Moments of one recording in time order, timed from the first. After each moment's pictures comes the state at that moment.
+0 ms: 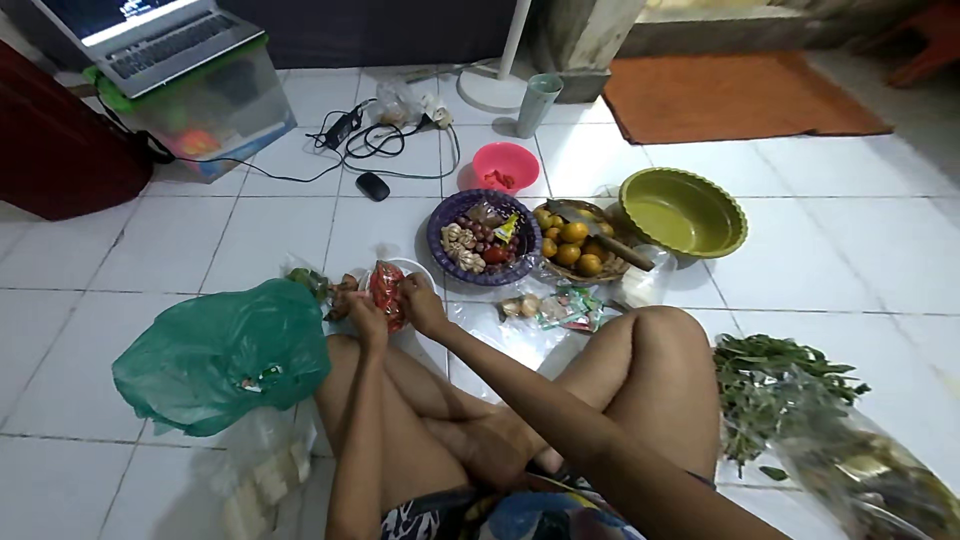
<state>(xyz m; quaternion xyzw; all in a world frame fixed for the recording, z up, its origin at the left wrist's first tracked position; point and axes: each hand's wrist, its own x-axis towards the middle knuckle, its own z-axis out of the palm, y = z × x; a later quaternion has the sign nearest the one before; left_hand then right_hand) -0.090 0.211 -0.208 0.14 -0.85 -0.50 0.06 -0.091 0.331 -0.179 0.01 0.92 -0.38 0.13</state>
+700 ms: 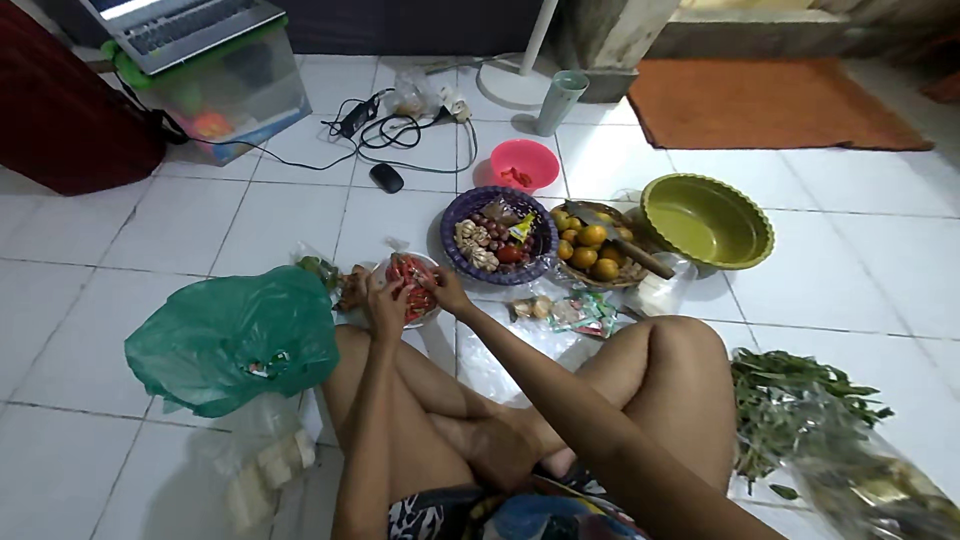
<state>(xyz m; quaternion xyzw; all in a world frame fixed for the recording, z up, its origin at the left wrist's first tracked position) -0.091 0.207 -0.217 -0.01 -0.90 -0.42 0.11 -0.111 0.361 -0.209 0.10 0.80 -0.57 0.18</state>
